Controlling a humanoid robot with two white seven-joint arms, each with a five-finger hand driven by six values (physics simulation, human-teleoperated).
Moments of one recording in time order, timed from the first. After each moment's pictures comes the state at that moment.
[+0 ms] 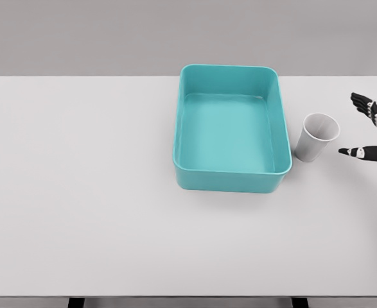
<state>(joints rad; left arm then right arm) -0.01 0.00 -0.06 -0.07 0.04 -0.04 -0.06 -0.35 -0.92 0.70 -1.13 -0.51 -0.61 -0.01</state>
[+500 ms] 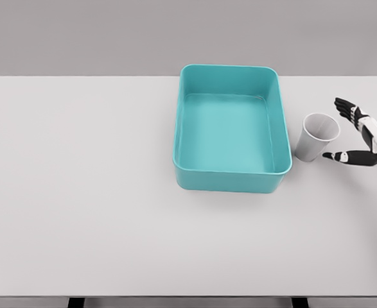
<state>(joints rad) -0.01 0.00 -0.06 -0.07 0.04 -0.04 -0.06 -0.33 -0.86 0.70 -1.15 -0.51 -0.61 -0.02</state>
